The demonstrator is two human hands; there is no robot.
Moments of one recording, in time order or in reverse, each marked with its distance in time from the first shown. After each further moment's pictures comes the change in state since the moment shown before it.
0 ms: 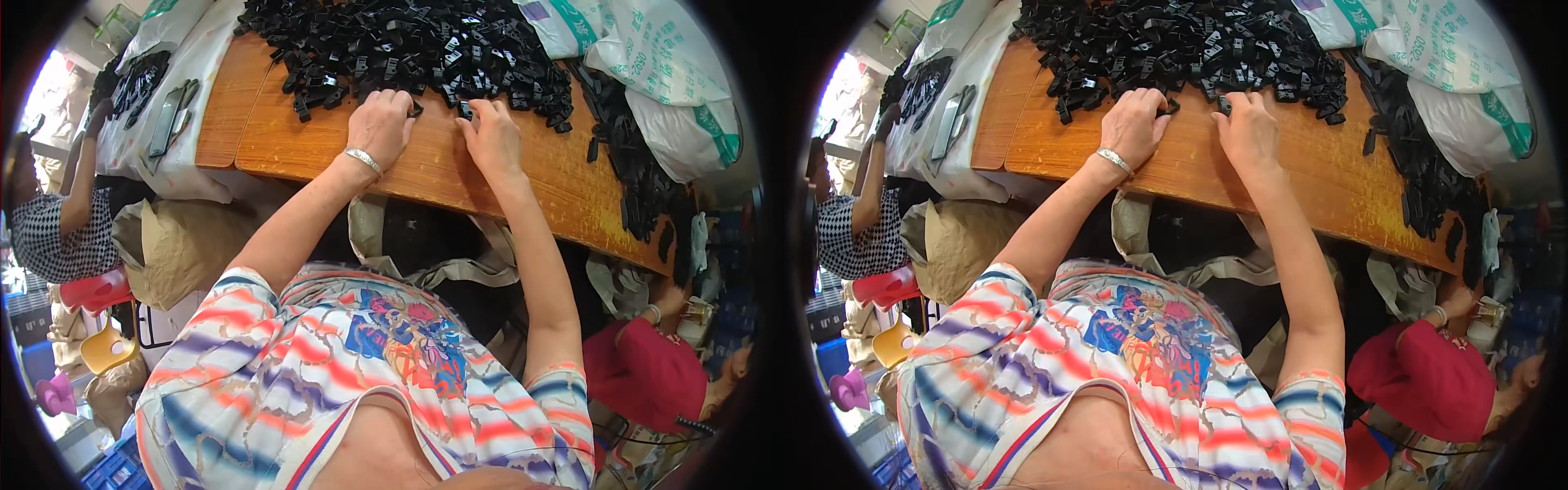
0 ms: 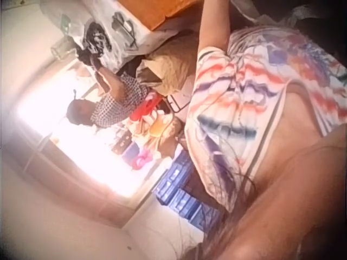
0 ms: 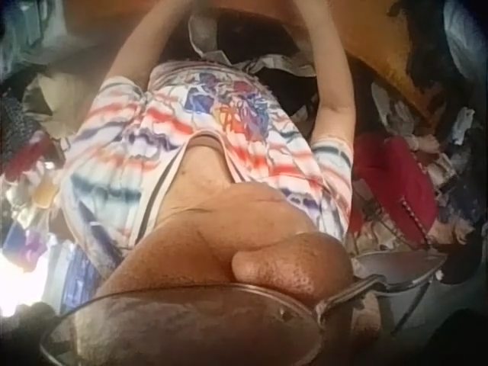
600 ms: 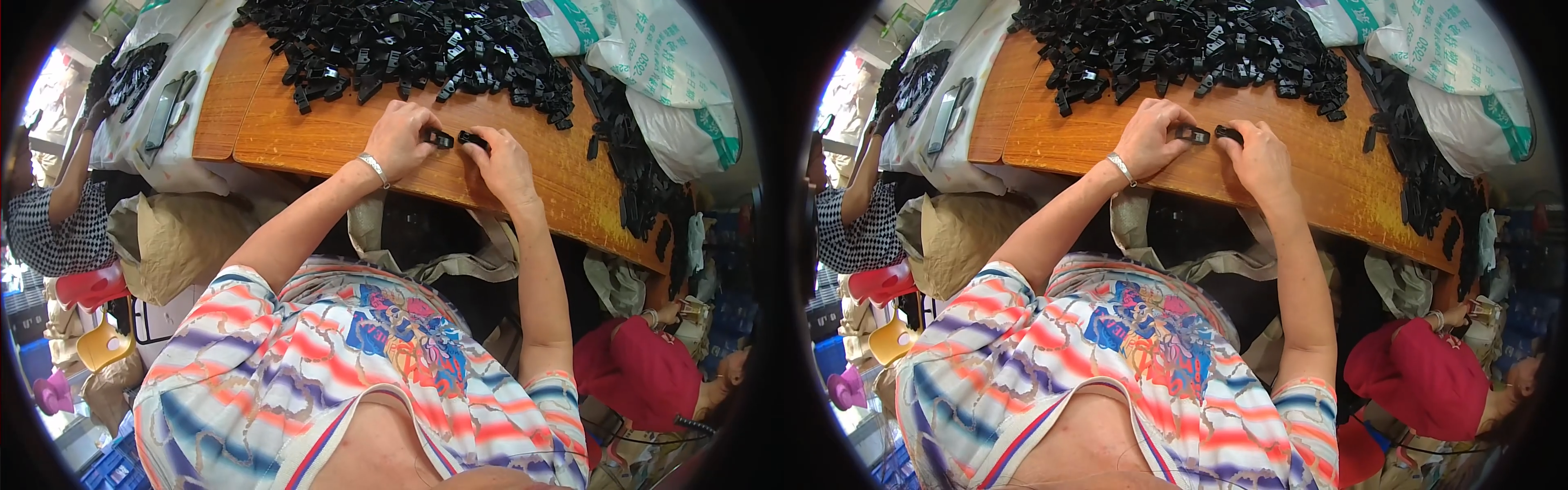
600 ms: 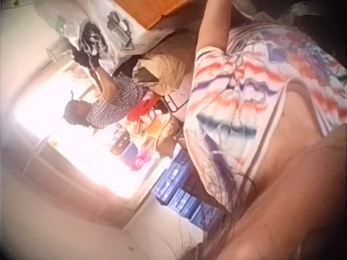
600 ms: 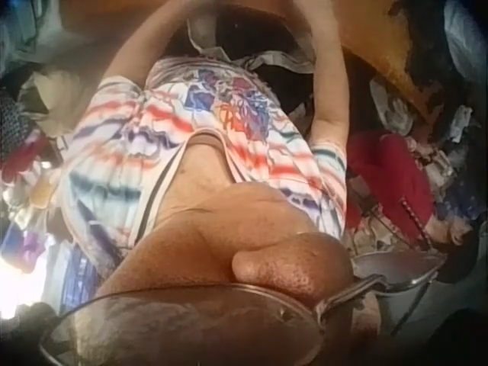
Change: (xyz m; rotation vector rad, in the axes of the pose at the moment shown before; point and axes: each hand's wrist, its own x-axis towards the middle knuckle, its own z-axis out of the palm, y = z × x) left_hand -0.014 0.012 0.004 -0.428 -0.236 -0.027; right_hand -0.035 0.010 -0.018 -0.130 -0.171 -0.041
